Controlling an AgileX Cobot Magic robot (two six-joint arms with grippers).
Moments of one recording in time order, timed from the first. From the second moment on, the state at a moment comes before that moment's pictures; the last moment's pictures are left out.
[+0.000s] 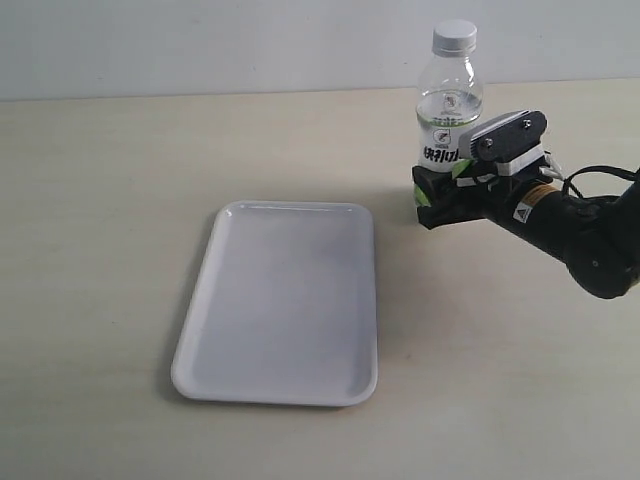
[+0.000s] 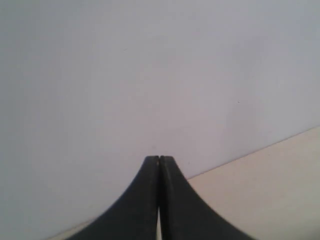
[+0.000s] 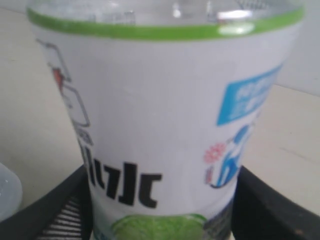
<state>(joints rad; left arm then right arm) 0.00 1.05 -0.70 1.03 -0.39 -0.77 0.01 2.17 -0.75 -0.34 -1.04 0.00</state>
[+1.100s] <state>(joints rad) -0.47 1.88 -1.70 -0.34 0.83 1.04 0.01 2.20 -0.78 -0.39 -1.05 0.00</state>
